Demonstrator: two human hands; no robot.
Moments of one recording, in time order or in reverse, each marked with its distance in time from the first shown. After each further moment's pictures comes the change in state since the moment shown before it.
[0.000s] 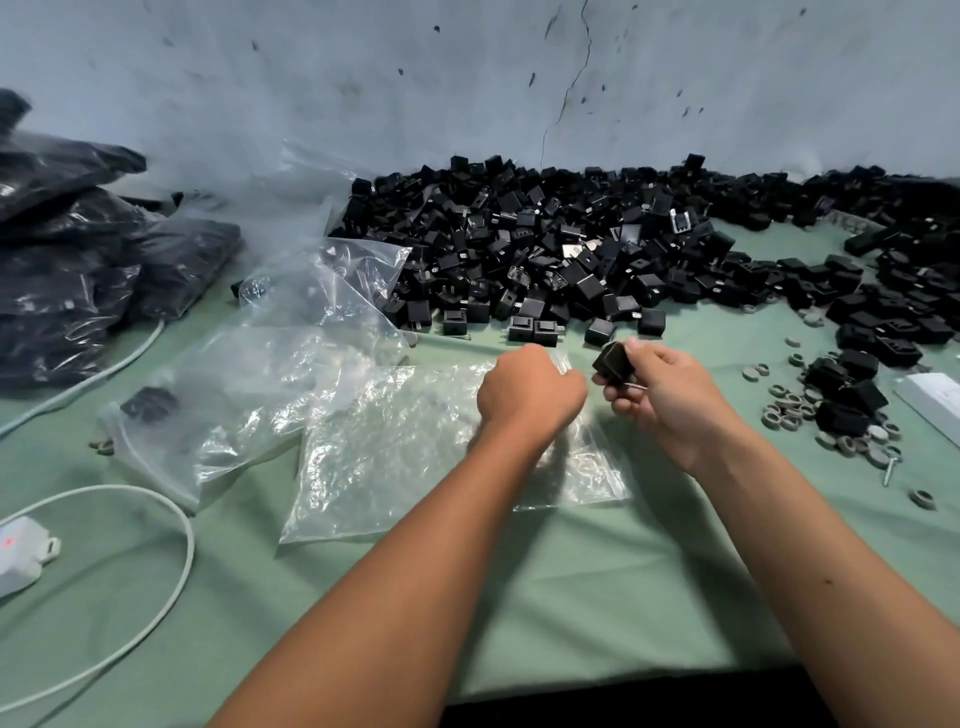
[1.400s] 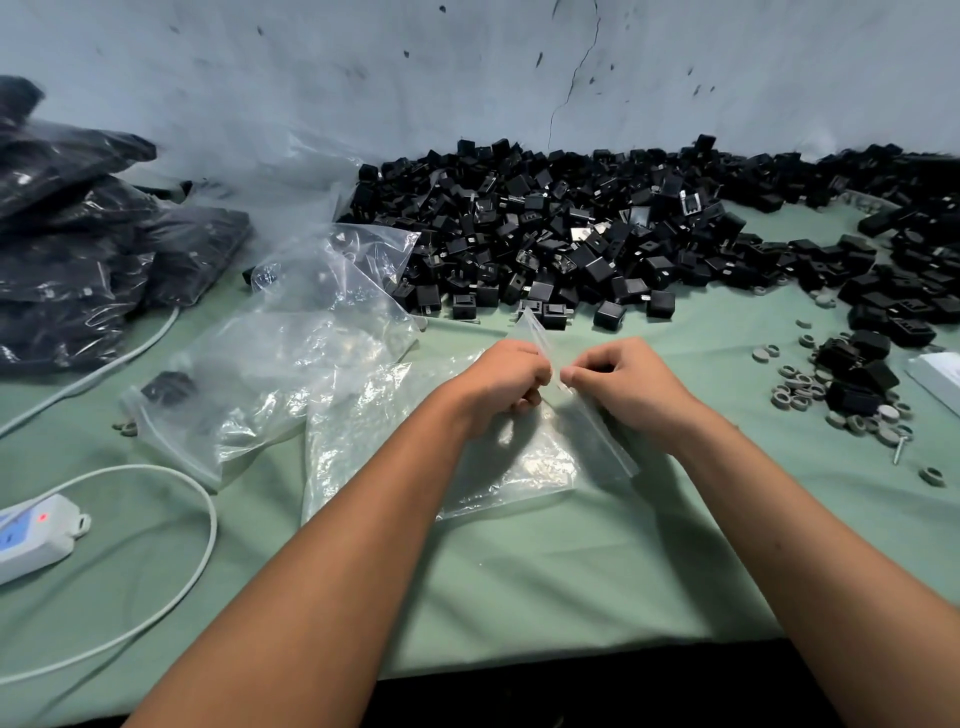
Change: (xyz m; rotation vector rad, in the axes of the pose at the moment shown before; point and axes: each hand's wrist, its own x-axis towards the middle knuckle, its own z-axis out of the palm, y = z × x) left_hand 0.014 -0.043 -0.027 -0.563 -0.452 -0.033; right_hand -0.002 0.009 0.025 -0.813 -0.124 -0.151
